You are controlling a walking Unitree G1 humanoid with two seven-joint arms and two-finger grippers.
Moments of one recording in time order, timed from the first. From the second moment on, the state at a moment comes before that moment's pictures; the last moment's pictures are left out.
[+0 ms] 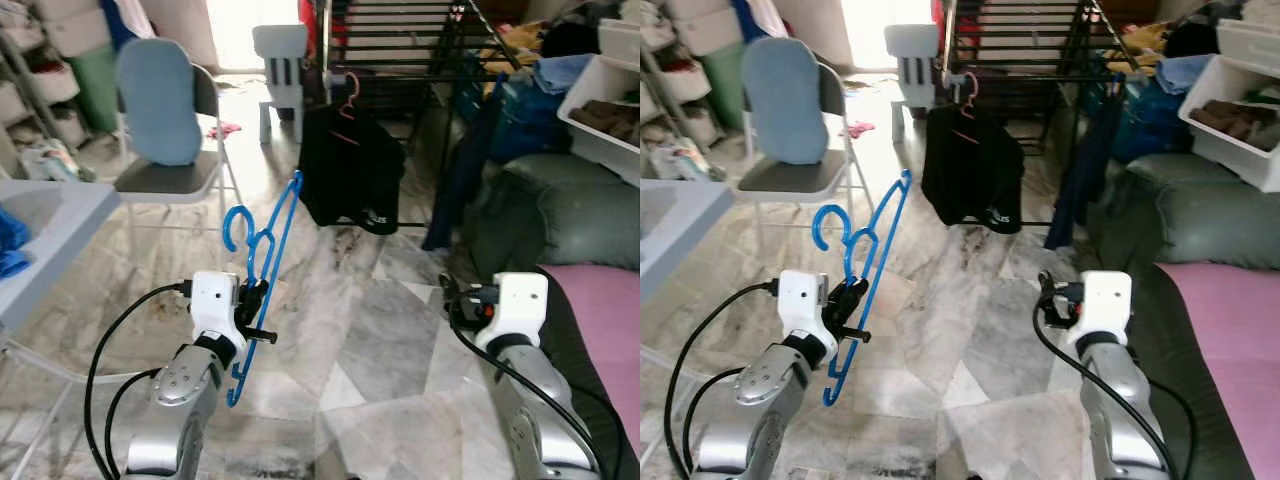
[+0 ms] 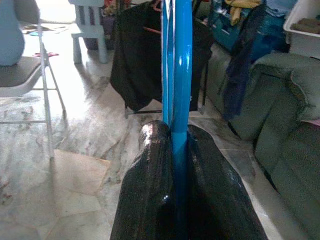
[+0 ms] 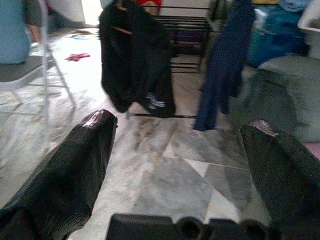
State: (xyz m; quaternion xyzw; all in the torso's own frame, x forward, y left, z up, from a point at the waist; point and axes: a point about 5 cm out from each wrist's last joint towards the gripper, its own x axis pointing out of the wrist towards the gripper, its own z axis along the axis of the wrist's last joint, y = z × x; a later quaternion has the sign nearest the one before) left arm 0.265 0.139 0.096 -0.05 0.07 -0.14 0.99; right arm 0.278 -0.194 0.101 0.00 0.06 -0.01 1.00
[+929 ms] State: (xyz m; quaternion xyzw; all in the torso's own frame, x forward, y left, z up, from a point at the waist) left arm 0.267 0.130 0.094 -0.08 0.07 -0.14 0.98; right arm 0.279 -0.192 0.100 0.00 0.07 0.01 1.00
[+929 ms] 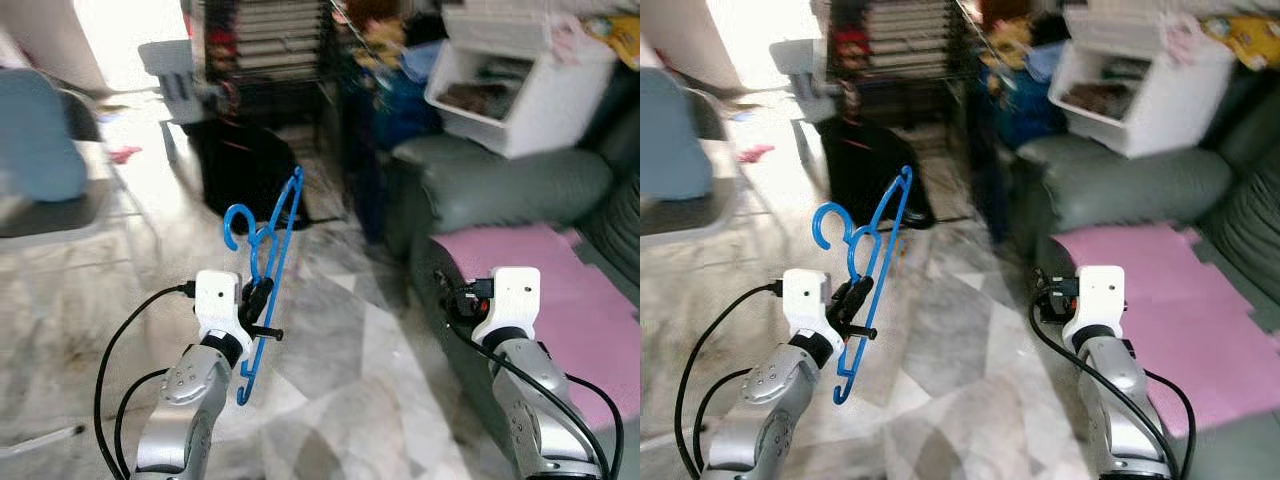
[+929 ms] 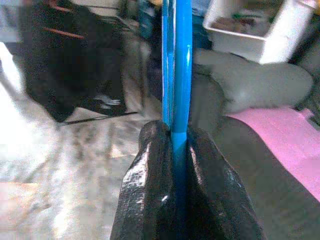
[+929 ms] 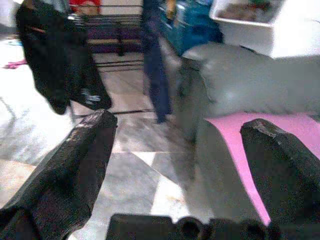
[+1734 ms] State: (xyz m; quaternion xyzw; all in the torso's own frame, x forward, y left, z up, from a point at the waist) left arm 0.270 0.136 0.097 -0.05 0.06 -0.12 0.99; right arm 0.281 -0.180 0.100 0.00 0.07 0.03 1.00
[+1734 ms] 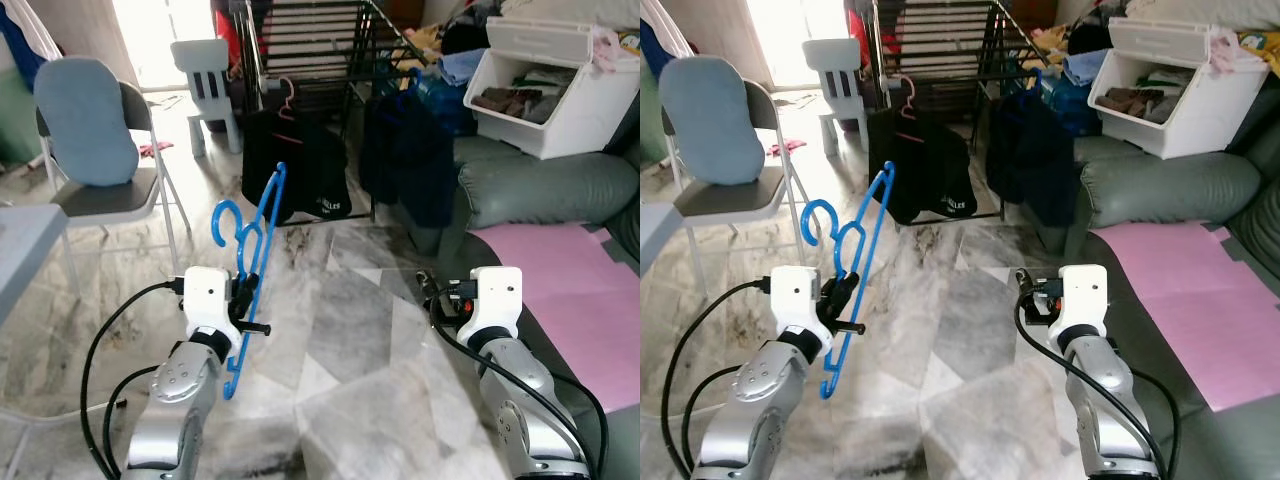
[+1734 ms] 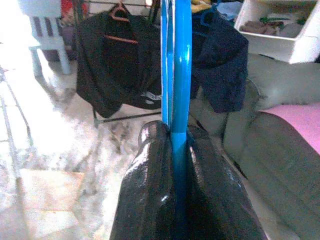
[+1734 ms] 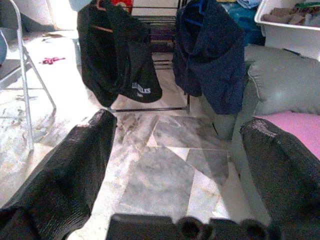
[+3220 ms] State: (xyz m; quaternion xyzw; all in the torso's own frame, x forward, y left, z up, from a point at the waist) left arm 0.274 0.147 0.088 -0.03 0.09 -0.07 0.99; right arm 0.281 -0.156 0.102 0.00 0.07 0.10 0.99
